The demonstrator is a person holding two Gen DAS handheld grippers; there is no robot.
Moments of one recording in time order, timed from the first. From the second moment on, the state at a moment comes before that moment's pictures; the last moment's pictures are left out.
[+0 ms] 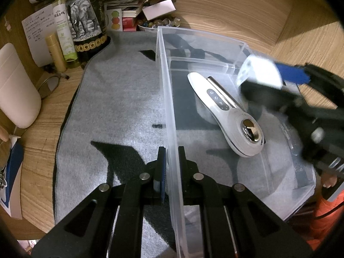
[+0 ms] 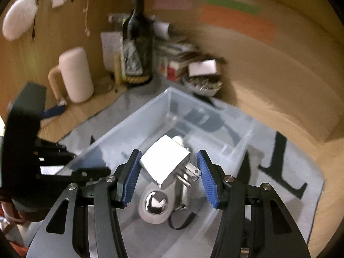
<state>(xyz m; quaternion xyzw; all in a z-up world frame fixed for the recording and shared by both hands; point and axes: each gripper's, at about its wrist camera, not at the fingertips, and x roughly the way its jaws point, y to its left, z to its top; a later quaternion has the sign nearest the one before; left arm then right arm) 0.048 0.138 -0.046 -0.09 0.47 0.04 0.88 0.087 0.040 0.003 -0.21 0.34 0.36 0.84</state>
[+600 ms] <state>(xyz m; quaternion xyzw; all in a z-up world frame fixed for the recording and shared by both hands) 0.048 0.139 -0.046 -0.09 0.47 0.04 0.88 0.080 0.055 -0.014 -0.26 0.36 0.37 0.82</state>
